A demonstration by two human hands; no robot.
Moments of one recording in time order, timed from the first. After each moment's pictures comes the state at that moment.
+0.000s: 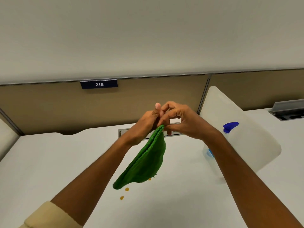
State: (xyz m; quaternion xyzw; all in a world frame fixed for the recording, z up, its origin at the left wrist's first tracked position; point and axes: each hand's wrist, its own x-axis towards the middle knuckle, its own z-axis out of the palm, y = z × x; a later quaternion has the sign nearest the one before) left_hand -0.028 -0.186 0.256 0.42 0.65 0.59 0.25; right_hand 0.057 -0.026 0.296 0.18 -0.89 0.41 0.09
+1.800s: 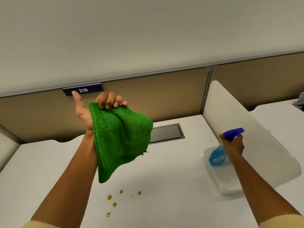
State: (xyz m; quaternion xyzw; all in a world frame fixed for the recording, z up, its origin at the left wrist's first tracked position) left_hand -0.150 -0.123 0.246 0.17 0.35 0.91 0.15; right_hand 0.024 0.282 0.050 -0.51 -0.69 0.47 0.21
